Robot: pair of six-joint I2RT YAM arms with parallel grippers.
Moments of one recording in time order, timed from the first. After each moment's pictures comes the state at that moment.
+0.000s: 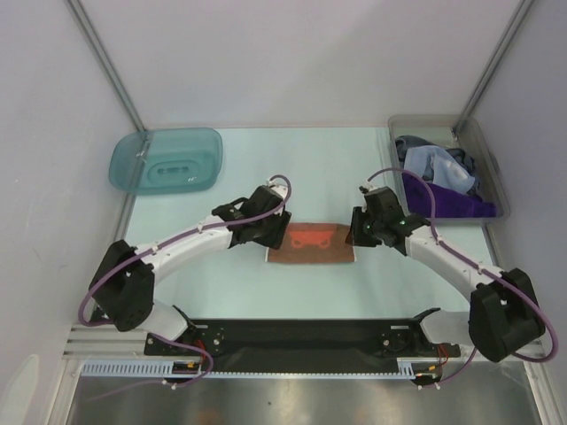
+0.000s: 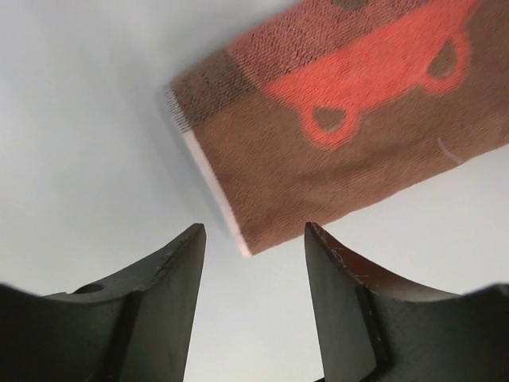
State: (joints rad) left arm -0.75 1.48 1.03 -0.53 -0.12 -0.28; right arm 0.46 1.26 0.80 -0.43 -0.09 0.47
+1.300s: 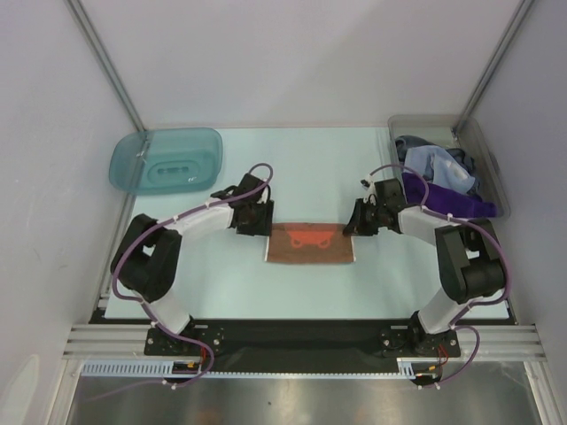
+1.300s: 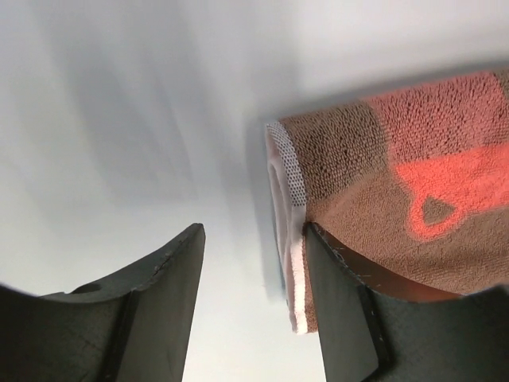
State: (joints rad) left arm -0.55 1.69 1.05 -0.46 -0.01 -0.40; right arm 0.25 1.65 0.84 -0.13 -0.44 0.38
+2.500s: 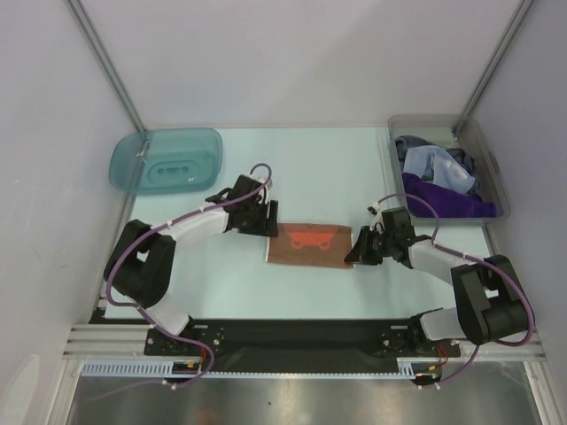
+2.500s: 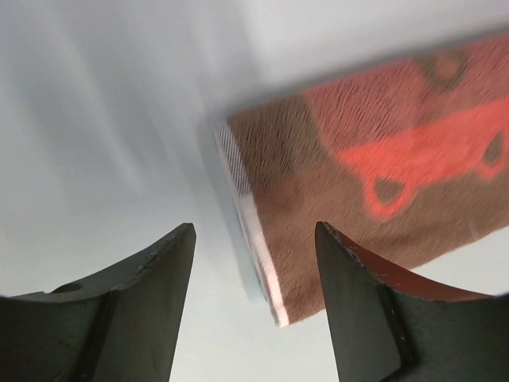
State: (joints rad) left arm -0.52 1.66 1.05 -0.39 0.10 -0.34; right arm 0.28 1.37 0.51 -0.07 -0.50 0.49
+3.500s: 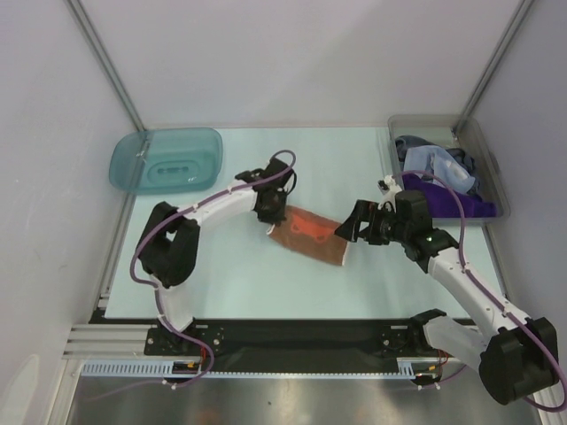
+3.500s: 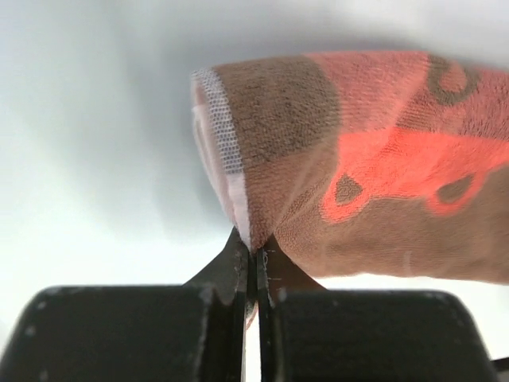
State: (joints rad) left arm -0.63 1.84 1.34 -0.67 -0.07 -0.48; right arm 0.33 1.03 0.68 -0.27 -0.43 0.50
